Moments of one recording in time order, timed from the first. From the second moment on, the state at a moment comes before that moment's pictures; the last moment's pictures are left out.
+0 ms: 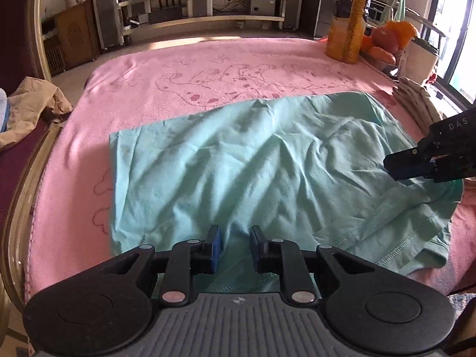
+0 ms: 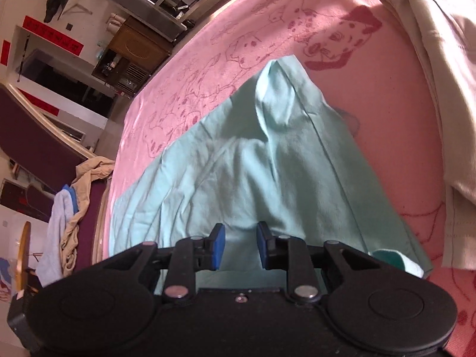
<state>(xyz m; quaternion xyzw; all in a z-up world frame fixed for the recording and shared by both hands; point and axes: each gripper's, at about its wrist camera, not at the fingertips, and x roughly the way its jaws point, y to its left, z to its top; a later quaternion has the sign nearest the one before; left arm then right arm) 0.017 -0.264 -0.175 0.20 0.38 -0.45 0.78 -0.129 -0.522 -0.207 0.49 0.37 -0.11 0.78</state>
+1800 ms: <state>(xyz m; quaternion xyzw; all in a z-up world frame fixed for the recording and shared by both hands) 0.014 -0.181 -0.125 0.17 0.42 -0.38 0.81 -0.212 -0.508 -0.132 0.34 0.40 -0.24 0.81</state>
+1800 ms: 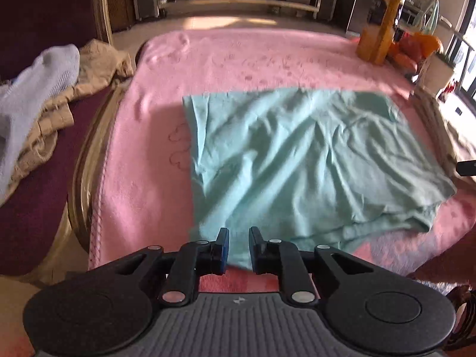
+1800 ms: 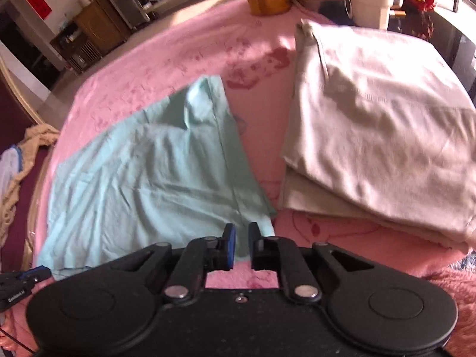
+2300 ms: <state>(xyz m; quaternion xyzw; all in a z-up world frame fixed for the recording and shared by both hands) 0.124 -0.246 -0.104 0.11 0.38 -0.33 0.85 -0.114 -0.563 -0.057 0.30 0.28 -0.19 0.89</state>
